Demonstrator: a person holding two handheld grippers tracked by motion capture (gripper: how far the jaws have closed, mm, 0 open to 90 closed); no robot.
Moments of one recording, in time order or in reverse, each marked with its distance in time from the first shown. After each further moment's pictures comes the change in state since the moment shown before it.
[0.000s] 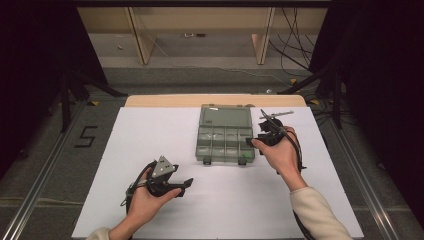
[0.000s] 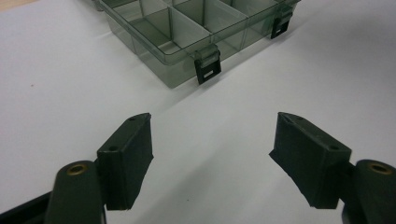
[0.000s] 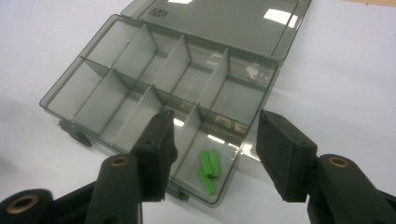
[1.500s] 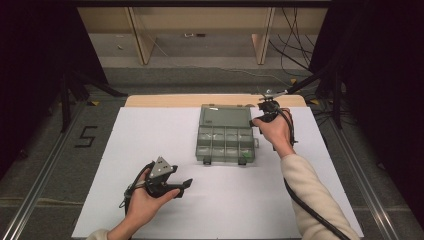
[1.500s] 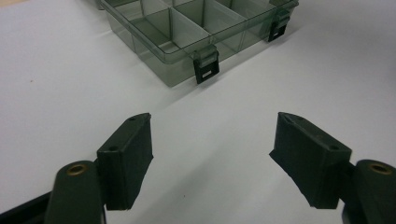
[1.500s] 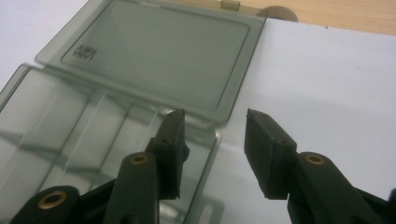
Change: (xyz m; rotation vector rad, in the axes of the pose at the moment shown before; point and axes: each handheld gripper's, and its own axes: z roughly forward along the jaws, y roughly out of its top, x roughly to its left) left arm -0.001 -0.002 -0.004 -0.013 -0.013 -0.037; right arm -0.038 0.058 0.051 0.073 -0.054 0.128
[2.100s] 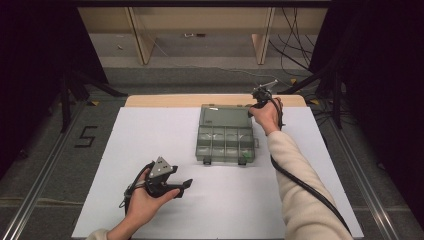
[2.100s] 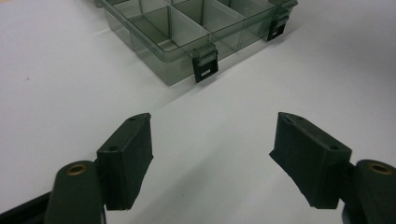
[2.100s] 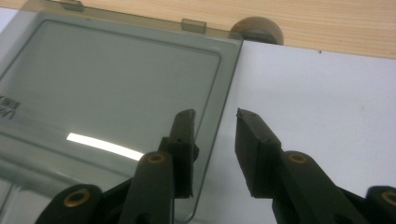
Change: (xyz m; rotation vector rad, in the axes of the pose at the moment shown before) left arm 0.000 -0.001 0.001 0.002 -0.007 -0.015; right arm -0.017 0.048 0.058 0.086 -0.054 0.066
